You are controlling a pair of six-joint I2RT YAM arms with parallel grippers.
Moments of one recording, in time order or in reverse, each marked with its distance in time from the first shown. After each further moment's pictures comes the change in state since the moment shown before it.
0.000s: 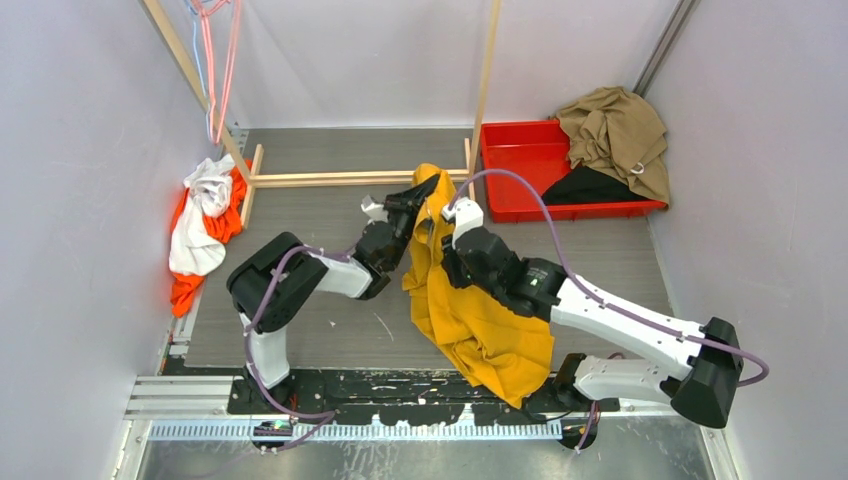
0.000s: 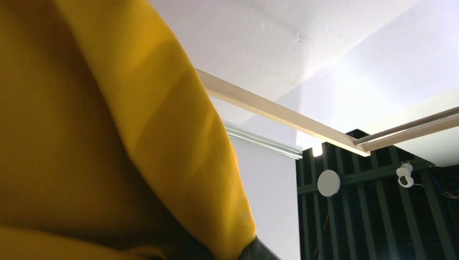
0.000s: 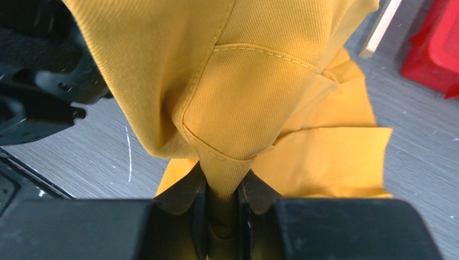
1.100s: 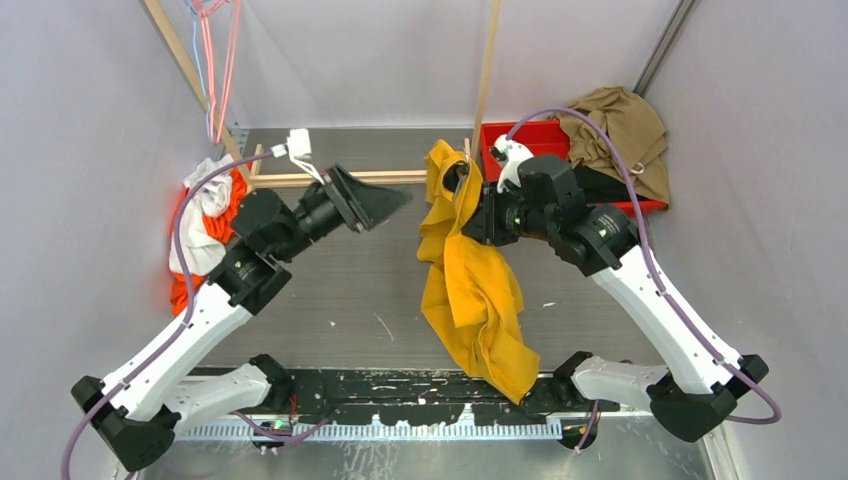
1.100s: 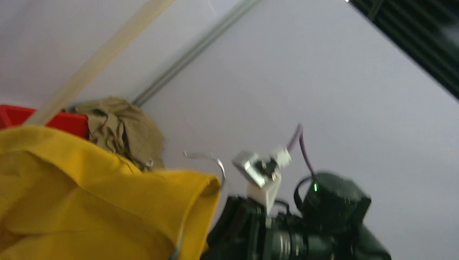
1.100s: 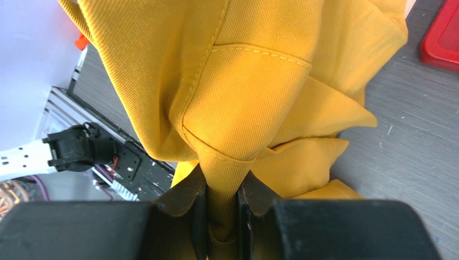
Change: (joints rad) left arm 0.147 -0.905 0.249 -1.181 0.718 1.041; right arm -0.327 0.004 0.522 -0.483 -0.441 0.066
